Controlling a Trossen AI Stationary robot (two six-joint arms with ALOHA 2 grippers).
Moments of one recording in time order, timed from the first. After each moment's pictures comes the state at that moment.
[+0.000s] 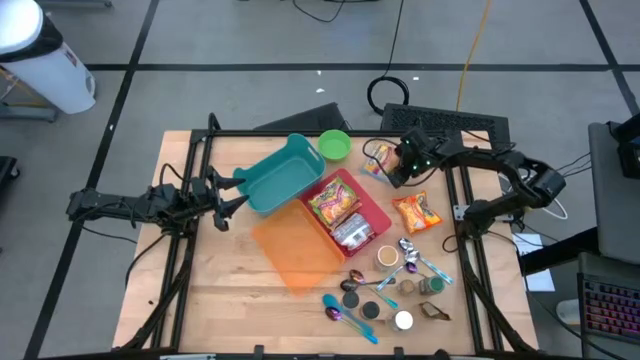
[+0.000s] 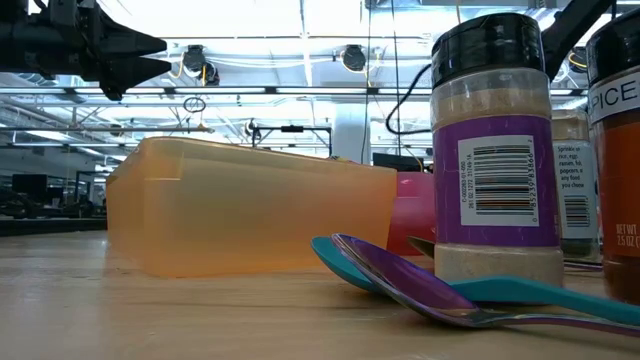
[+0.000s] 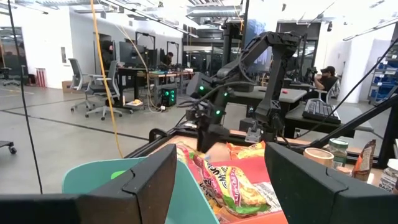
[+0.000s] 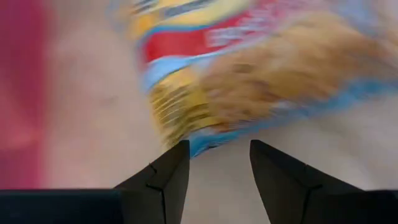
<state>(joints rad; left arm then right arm) -0.08 0.19 0.11 0.24 -0.37 0.00 -0.82 1.41 0.67 -0.37 -0.21 0.15</state>
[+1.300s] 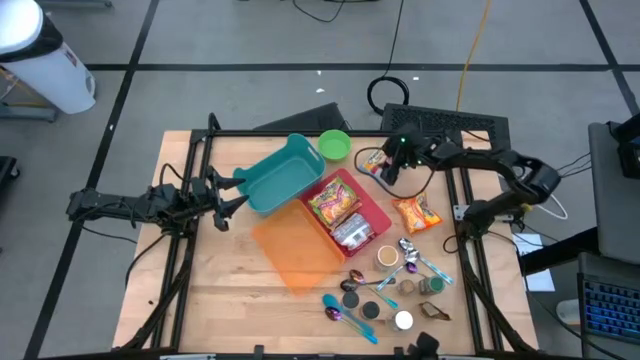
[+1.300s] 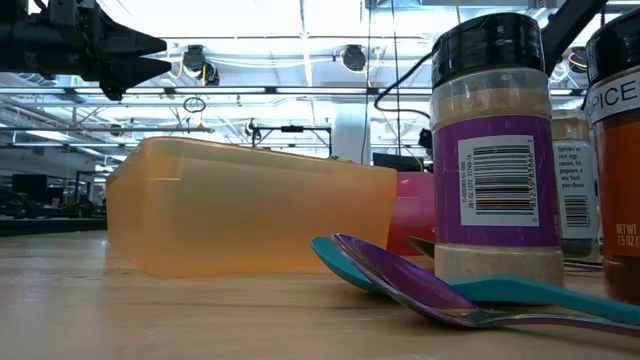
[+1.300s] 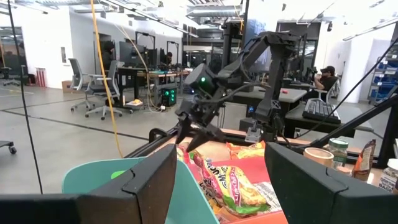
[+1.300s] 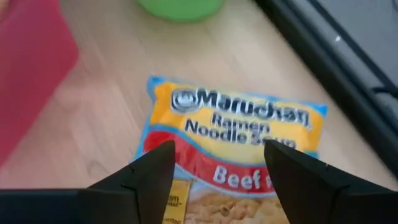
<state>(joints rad) -0.08 0.19 0.11 0.24 -0.37 0.00 -0.76 1.45 0.67 -0.05 -0.10 -0.22</state>
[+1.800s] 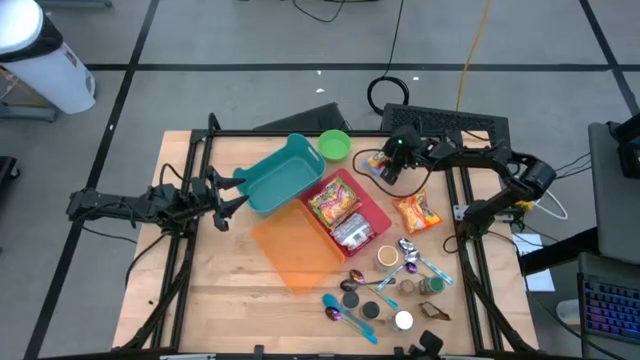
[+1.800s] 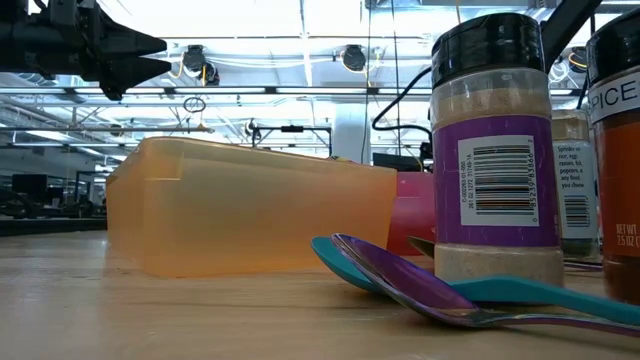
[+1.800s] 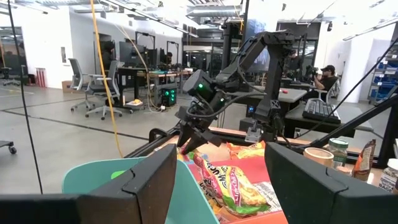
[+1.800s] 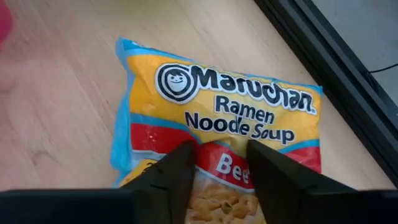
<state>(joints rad) -0.08 0.19 0.11 0.24 -0.37 0.00 -0.76 1.50 0.67 -0.07 0.03 -0.22</state>
